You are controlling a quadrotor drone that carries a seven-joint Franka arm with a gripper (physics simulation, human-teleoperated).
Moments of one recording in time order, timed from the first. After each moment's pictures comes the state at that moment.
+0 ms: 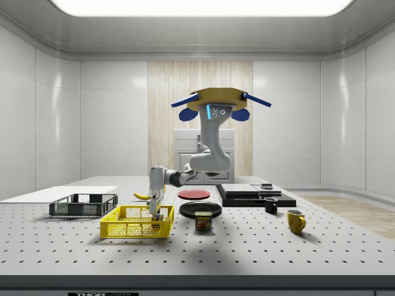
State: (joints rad) arm -1.23 -1.56 1.24 -2.81 -1.89 1.67 1.70
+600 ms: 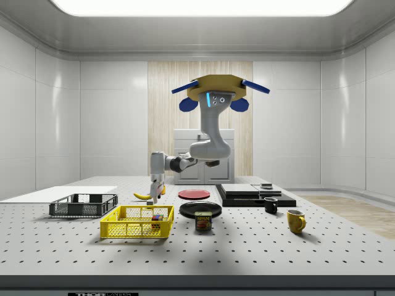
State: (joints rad) arm -1.22 -1.55 1.27 -2.82 -1.86 1.65 1.70
